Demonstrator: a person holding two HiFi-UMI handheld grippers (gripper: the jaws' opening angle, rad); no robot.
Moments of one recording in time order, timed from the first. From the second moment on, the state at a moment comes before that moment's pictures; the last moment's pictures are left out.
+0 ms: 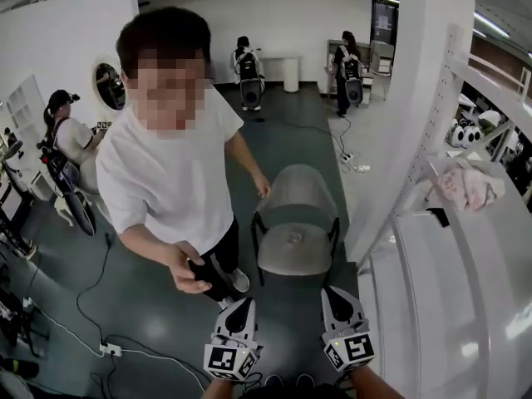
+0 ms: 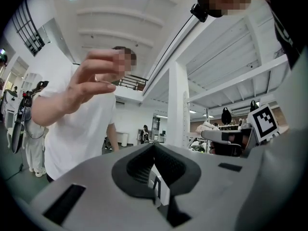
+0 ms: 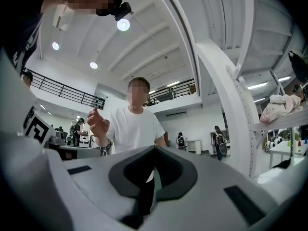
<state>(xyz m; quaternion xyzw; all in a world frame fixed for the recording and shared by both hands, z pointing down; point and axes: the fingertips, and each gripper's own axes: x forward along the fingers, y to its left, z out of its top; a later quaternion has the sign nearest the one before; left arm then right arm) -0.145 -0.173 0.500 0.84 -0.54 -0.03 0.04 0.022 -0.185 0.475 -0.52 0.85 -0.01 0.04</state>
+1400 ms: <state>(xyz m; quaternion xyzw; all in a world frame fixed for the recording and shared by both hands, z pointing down) -0.143 -0.162 0.498 0.83 -0.56 -0.03 0.04 0.002 -0.177 0.482 -0.51 0.86 -0.04 0.04</state>
